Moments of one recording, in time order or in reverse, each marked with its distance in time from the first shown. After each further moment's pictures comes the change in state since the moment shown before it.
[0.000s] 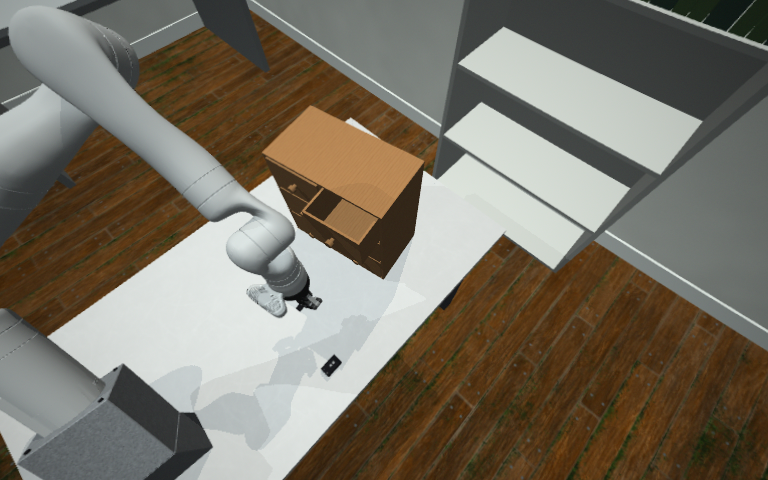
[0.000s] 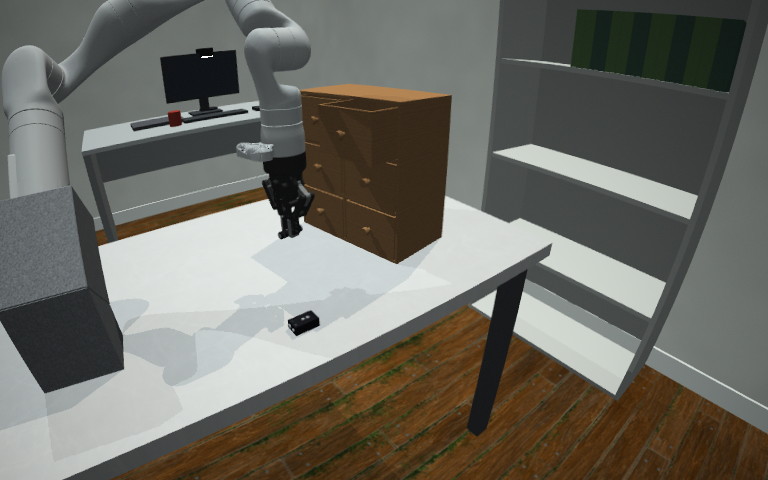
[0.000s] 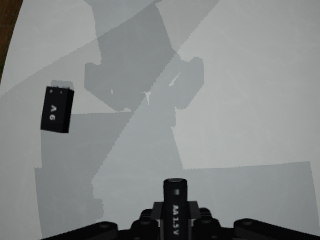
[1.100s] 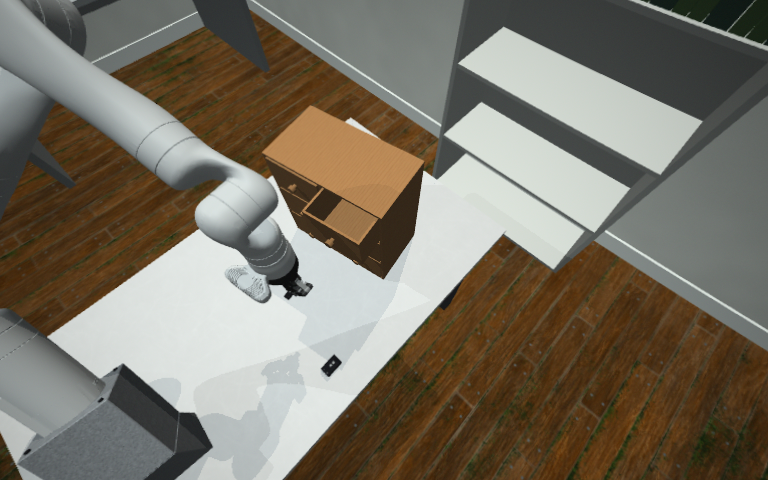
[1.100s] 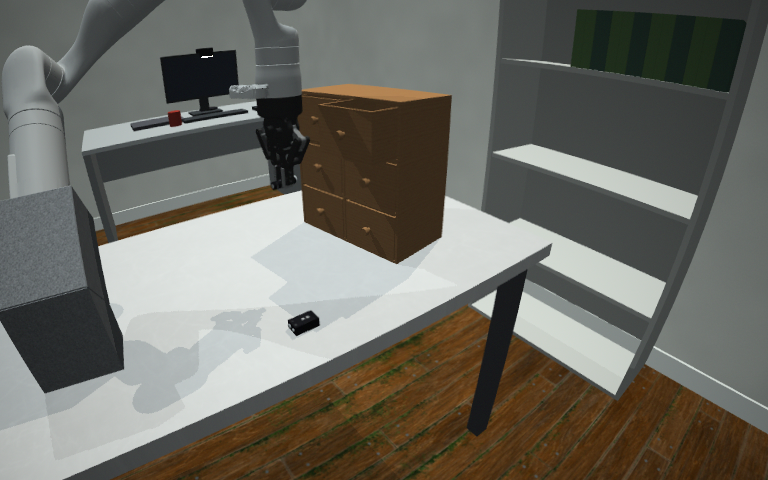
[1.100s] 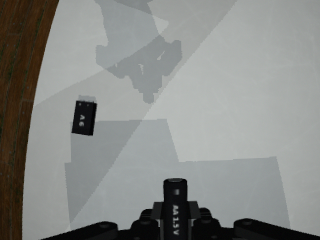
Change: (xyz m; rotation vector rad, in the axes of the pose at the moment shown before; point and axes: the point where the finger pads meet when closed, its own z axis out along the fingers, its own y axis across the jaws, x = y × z) arm 0.003 0.001 -0.097 -0.007 0.007 0.003
